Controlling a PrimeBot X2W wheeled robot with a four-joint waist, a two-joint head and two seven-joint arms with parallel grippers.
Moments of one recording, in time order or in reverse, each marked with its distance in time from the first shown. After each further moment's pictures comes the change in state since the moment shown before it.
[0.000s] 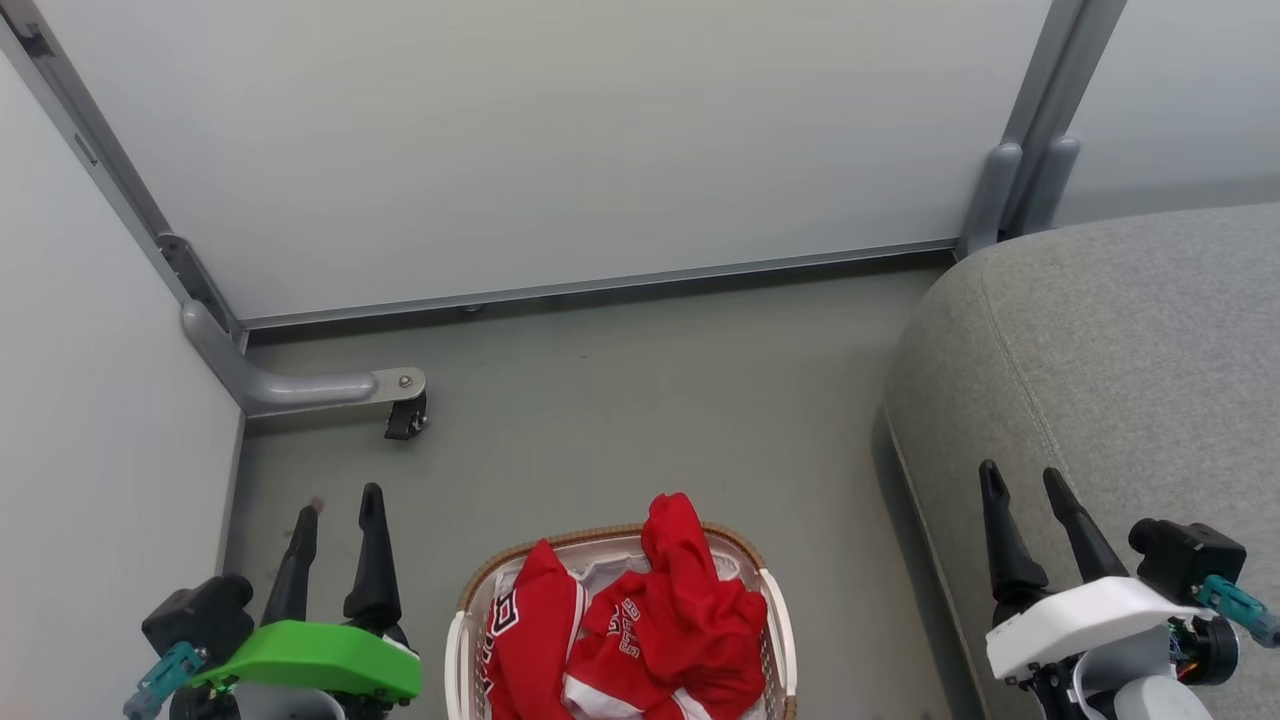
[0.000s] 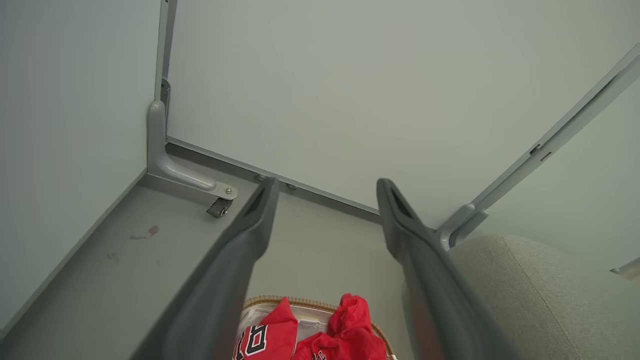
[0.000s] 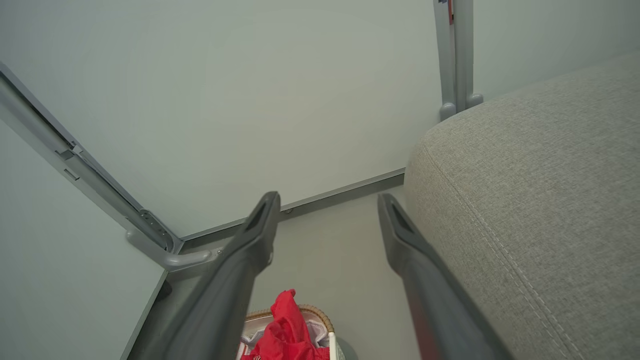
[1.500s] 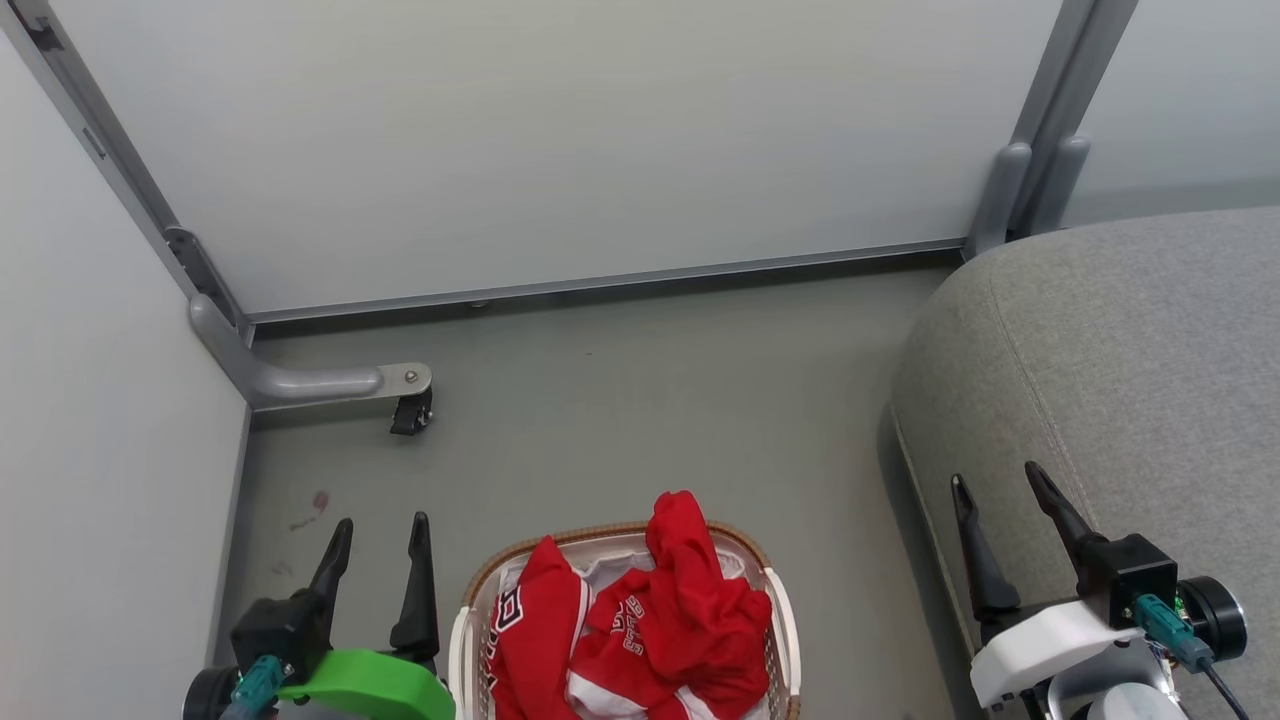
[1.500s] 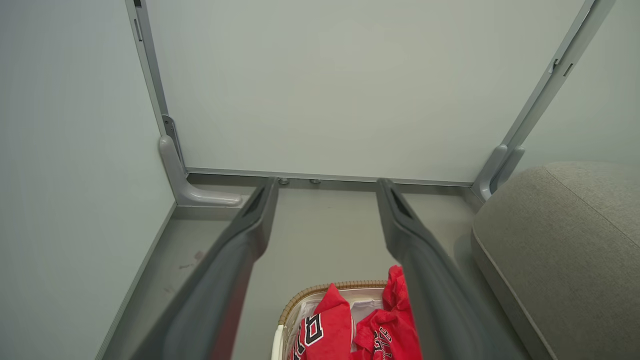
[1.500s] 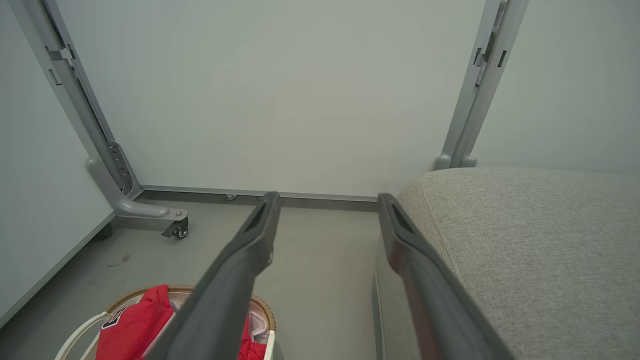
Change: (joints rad) left arm 0.000 0.004 -0.048 0.092 0.301 -0.013 -0.091; right arm 0.012 -0.005 0.018 0.004 -0.367 0.000 -0.093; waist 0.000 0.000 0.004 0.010
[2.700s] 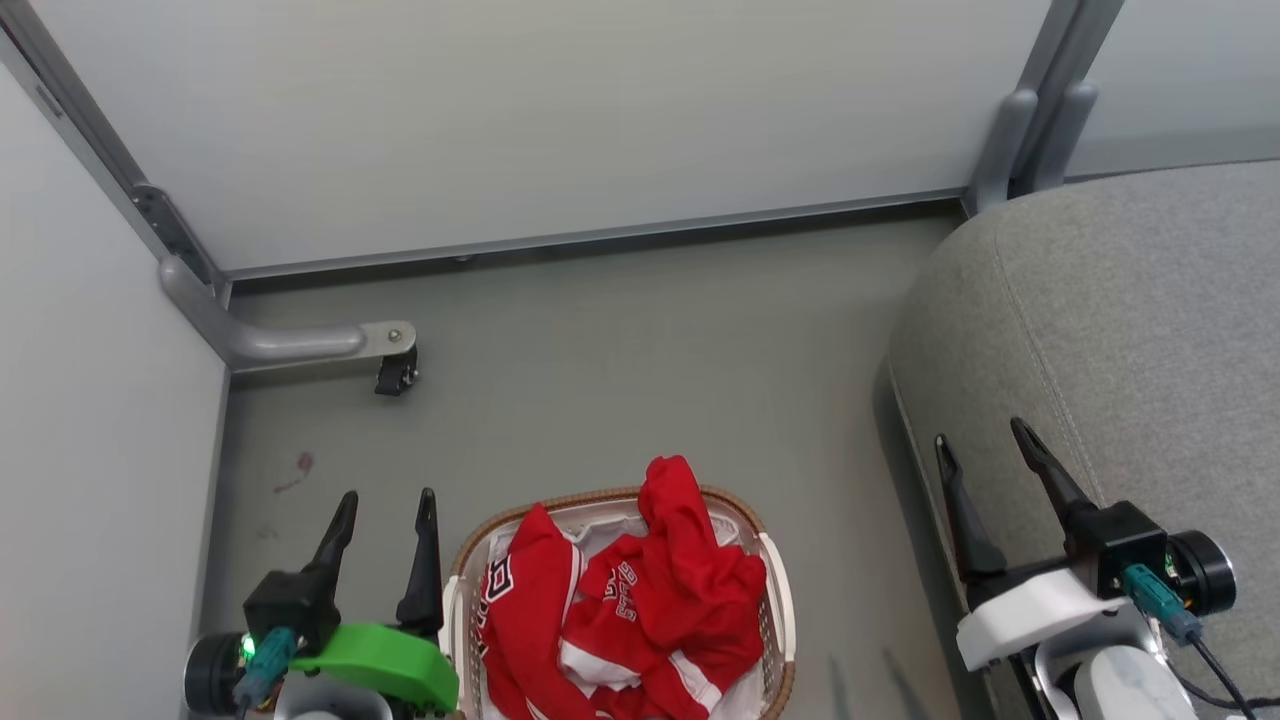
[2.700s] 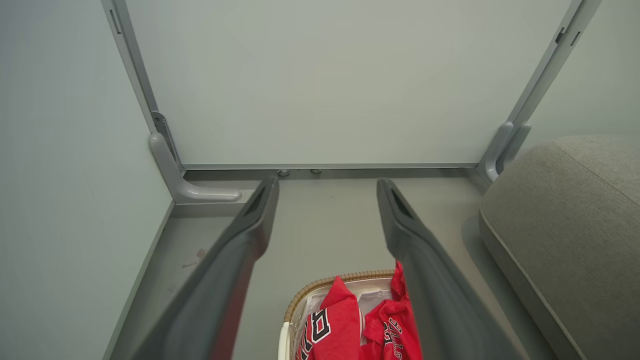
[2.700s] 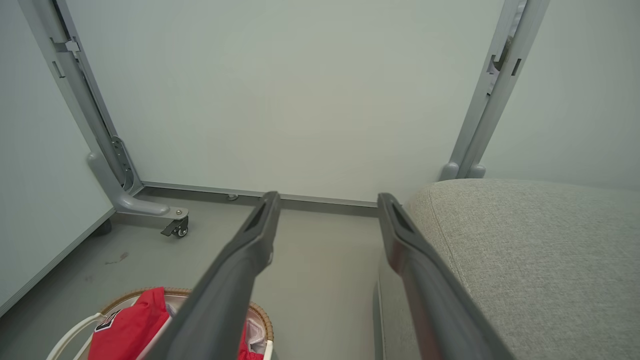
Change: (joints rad) left arm -0.033 0.001 -0.005 0.019 0.054 -0.004 -0.014; right arm -0.039 -0.001 0.020 -0.028 -0.032 0.001 -0.010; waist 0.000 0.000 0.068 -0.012
